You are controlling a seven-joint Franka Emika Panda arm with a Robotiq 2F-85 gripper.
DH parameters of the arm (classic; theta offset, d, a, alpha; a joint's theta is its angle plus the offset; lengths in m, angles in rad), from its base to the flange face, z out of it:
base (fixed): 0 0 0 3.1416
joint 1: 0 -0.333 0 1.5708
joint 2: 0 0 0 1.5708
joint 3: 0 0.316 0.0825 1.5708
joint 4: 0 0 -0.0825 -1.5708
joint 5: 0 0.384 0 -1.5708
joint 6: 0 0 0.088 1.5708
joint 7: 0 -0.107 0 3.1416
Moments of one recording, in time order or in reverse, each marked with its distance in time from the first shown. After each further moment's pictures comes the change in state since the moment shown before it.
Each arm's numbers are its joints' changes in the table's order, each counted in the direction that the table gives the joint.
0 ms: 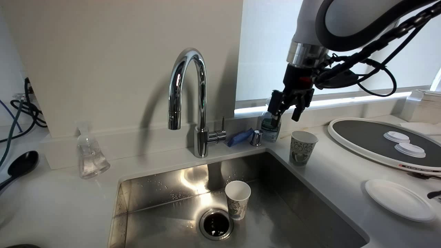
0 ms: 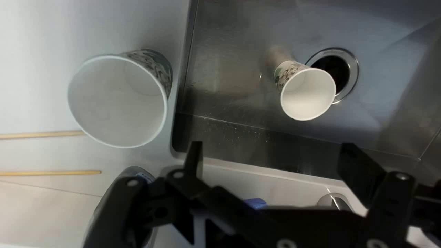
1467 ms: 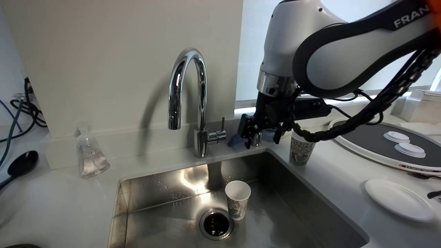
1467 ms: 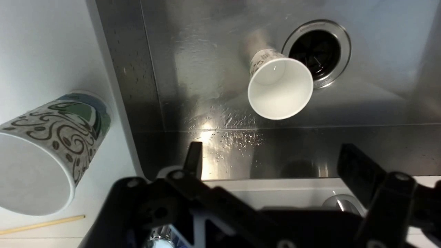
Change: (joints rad) arm -0.084 0.132 0.084 0.001 -0.188 -0.127 -0.549
